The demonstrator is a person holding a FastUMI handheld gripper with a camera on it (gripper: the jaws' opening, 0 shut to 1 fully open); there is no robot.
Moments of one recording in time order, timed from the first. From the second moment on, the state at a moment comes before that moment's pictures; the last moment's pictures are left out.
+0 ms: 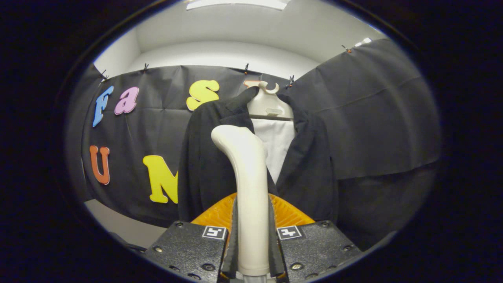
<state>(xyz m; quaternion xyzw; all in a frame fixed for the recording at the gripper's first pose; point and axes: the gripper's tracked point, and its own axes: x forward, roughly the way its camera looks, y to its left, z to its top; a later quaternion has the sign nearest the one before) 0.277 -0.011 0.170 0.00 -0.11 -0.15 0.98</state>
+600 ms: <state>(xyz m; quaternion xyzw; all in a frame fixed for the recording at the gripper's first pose) 0.268 -0.024 0.105 0.00 -0.05 -0.16 0.99</state>
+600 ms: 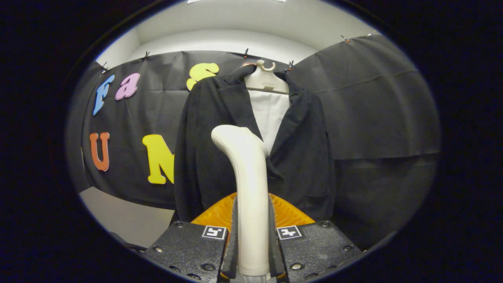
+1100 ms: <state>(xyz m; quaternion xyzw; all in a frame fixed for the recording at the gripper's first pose) 0.266 -0.032 0.049 0.00 0.00 -0.17 0.99</state>
